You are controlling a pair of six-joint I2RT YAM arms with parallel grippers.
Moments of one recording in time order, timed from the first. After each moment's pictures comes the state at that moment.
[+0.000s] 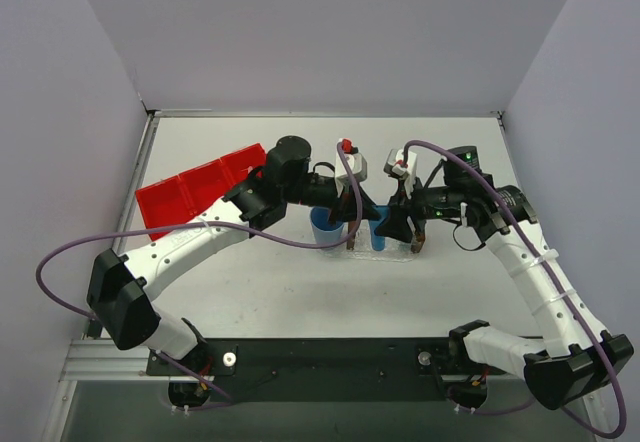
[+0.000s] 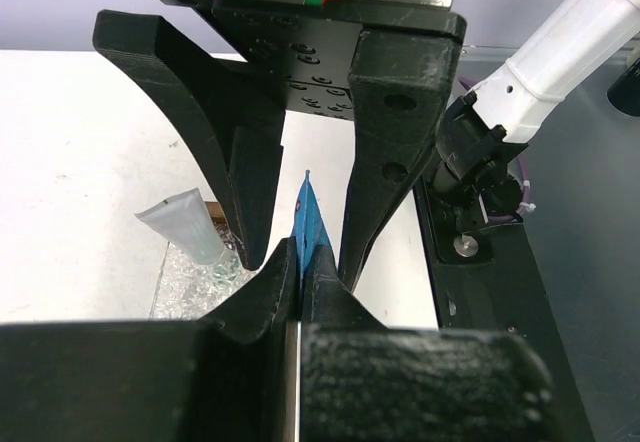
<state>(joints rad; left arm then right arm) -0.83 1.49 1.32 -0.04 0.79 0.07 0.36 1.12 1.20 -0.86 -0.77 -0.45</state>
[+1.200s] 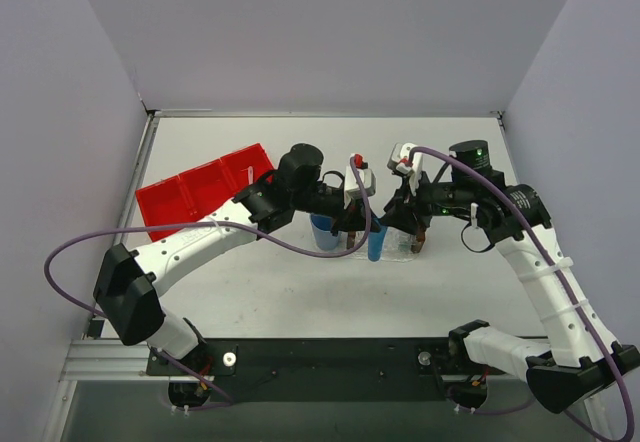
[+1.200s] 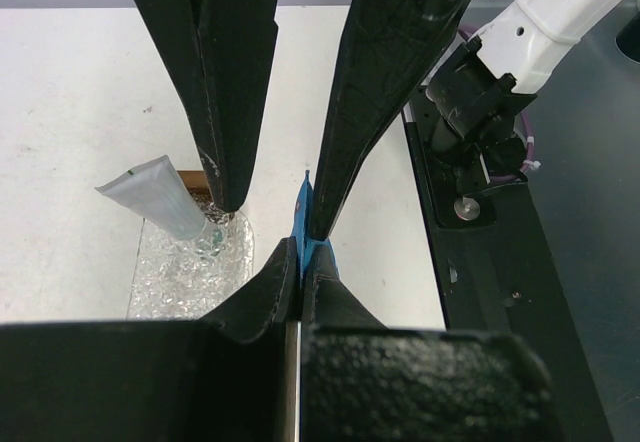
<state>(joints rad) -0.86 1.52 1.31 -0.12 0.79 0.16 0.39 1.10 1.31 -0.92 -0.70 -0.48</state>
